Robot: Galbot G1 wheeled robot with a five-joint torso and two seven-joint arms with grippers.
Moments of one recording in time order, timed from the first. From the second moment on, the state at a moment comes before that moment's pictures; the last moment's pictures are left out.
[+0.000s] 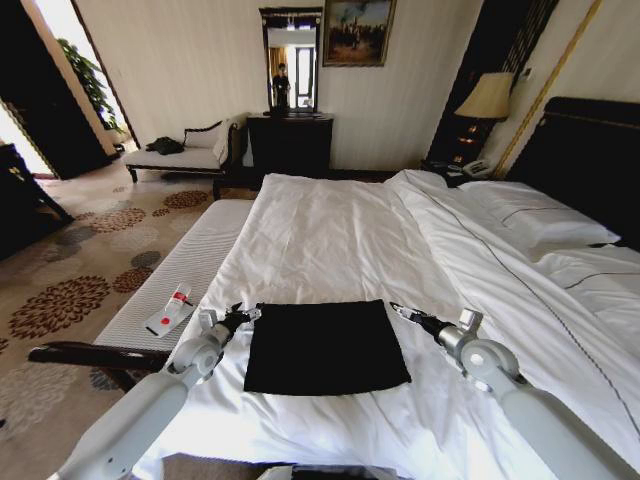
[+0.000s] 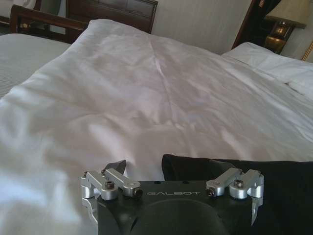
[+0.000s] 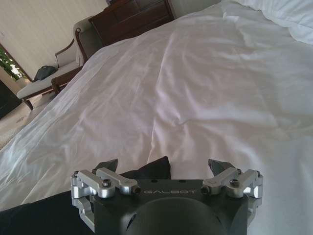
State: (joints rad) left arm 0.95 -0.87 -0.01 -1.63 -0.98 0.18 -0.14; right arm -1.26 0.75 0.47 1.82 1.26 -0.36 0.15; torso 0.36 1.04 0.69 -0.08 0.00
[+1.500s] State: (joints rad) left arm 0.94 -0.87 0.03 -1.63 -0.92 0.16 -0.18; right arm -1.03 0.83 0.32 1.59 1.31 -0.41 0.05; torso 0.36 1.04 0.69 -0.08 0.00
